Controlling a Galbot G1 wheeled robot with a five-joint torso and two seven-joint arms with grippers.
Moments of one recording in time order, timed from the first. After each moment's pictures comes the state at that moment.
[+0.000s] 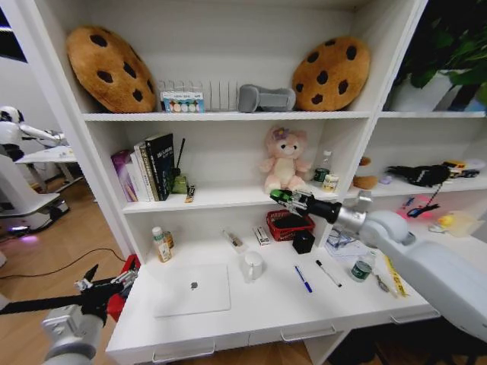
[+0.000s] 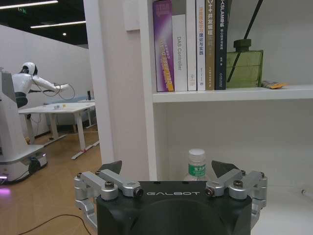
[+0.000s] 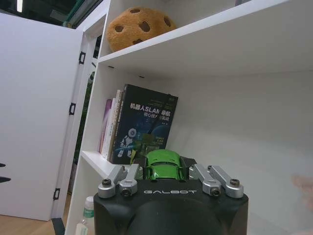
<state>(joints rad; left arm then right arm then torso) 1.84 -1.15 -0.87 -2.46 -0.55 0.33 -0.39 -0.33 0.65 -0.08 1.65 1.02 -0.12 -0.64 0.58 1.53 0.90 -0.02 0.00</state>
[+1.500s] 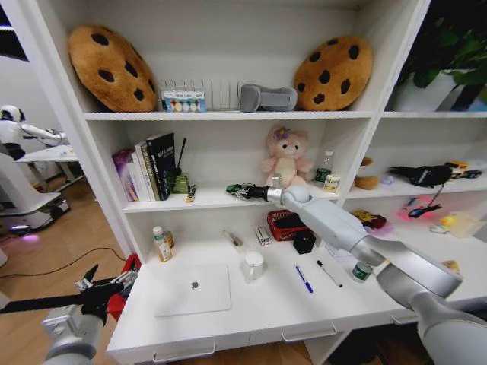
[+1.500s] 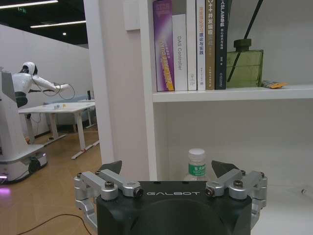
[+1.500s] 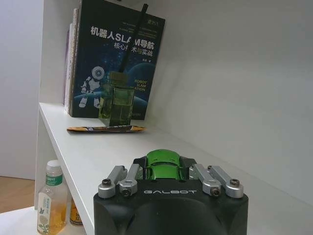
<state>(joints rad) 1.84 -1.15 -0.87 -2.46 -0.55 0.33 -0.39 0.07 1.04 -0.55 1.05 0.93 -0.06 -0.65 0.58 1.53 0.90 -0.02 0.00</state>
